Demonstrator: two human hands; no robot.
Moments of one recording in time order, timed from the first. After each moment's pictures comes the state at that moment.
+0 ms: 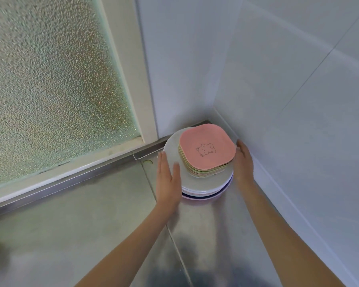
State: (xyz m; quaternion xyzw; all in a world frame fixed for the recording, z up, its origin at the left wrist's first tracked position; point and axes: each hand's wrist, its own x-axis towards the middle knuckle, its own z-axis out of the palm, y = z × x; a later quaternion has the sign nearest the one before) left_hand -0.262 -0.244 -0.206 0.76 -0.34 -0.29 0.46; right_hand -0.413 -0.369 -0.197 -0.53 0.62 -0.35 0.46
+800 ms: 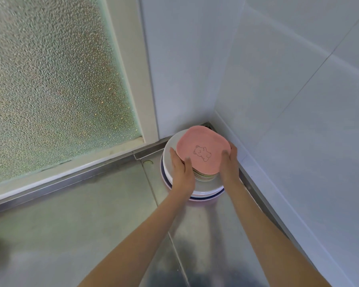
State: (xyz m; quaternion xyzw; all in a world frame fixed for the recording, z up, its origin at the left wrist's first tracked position) left_hand -0.289 -0.277 -0.187 0.69 -0.27 -0.42 0.52; right_hand -0.388 -0.353 -0.195 -0.51 0.58 -0.36 0.53
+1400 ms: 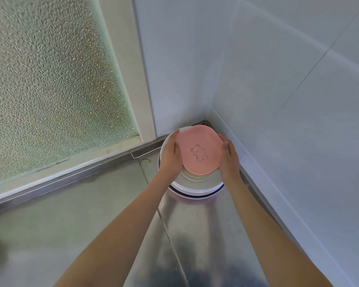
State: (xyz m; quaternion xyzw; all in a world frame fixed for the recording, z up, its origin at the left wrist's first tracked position) left_hand -0.247 -0.301 -0.177 0.74 -0.39 -0.31 0.46; right_hand -0.390 -0.359 -0.190 -0.53 0.55 -0.38 0.51
